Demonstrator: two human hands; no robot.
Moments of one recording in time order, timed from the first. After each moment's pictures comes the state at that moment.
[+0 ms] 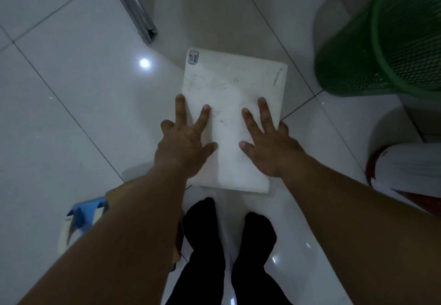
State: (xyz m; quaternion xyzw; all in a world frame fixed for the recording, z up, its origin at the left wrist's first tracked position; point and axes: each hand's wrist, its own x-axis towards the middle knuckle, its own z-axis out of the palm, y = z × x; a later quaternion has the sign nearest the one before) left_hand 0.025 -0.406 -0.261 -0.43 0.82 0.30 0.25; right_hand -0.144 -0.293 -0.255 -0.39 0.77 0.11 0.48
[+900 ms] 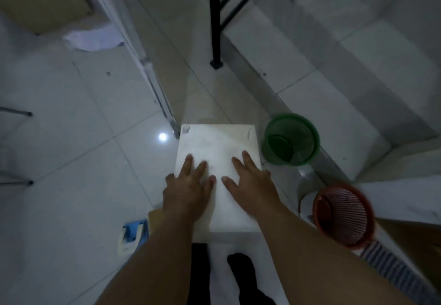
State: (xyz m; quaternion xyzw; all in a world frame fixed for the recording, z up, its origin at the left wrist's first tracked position) left_hand 0.005 -0.342 0.123 -0.51 0.81 0.24 0.13; right_hand -0.142 -0.261 0.123 -0.42 0.84 -0.04 0.35
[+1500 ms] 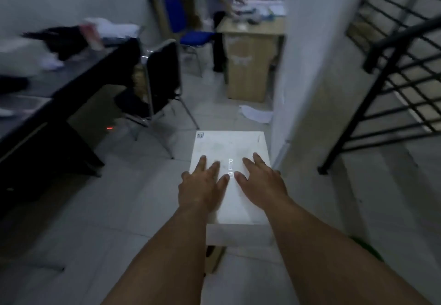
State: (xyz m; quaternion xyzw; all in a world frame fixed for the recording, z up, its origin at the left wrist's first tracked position) left_hand 0.176 -0.229 0.382 -0.78 0.62 0.12 -0.05; right_hand 0.014 -0.264 0.387 -0.74 0.64 -0.06 0.21
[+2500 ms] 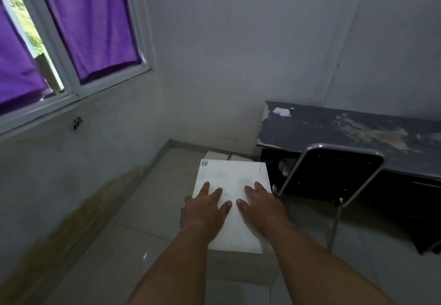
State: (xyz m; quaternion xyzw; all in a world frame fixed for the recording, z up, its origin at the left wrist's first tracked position) left_hand 0.495 0.576 0.422 -0.98 -0.14 0.02 -0.15; right_hand 0.547 0.418 0.439 -0.97 -0.14 0.10 0.16
